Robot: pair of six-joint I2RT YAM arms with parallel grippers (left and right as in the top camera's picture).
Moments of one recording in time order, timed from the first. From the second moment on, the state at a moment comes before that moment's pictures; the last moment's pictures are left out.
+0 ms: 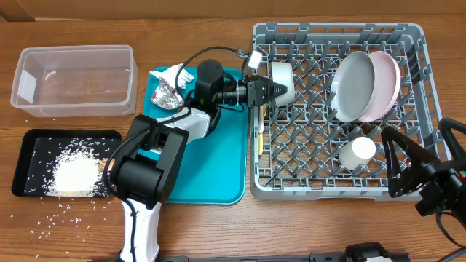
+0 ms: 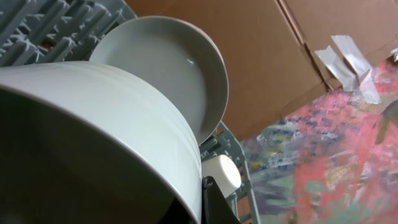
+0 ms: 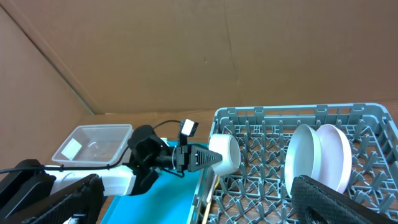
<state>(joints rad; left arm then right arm) -0.40 2.17 1.23 0.91 1.11 -0.86 0.14 0.96 2.01 -1.35 -0.18 0.23</state>
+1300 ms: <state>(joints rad) -0.36 2.15 1.23 1.18 1.24 -1.10 0.14 1.00 2.01 -1.38 -0.18 0.23</state>
